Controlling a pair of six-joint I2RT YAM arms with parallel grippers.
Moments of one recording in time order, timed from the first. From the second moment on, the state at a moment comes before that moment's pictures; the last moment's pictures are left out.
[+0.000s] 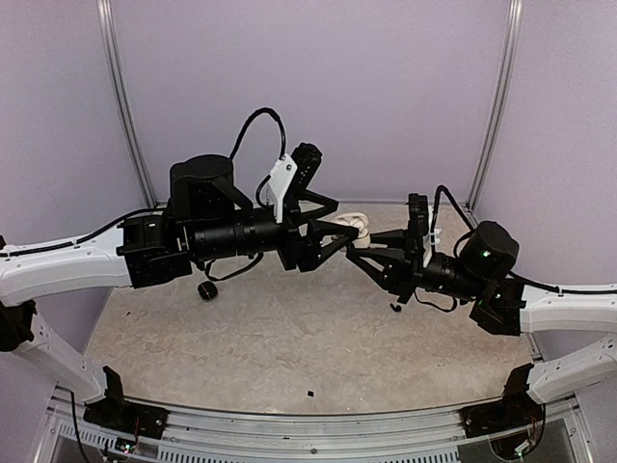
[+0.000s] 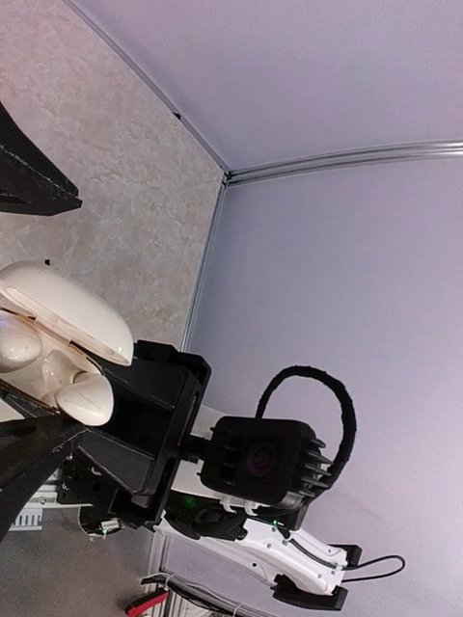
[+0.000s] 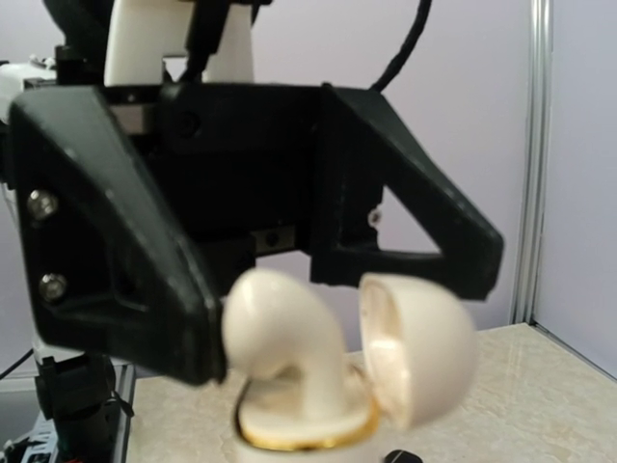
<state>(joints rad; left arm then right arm) -1.12 1.42 1.27 0.07 0.09 0.00 0.94 1.12 0.62 0.73 -0.40 0.08</state>
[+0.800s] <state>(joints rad) -1.09 1.40 1.22 0.13 0.15 -0.02 0.94 1.10 0.61 0.74 -0.38 0.07</state>
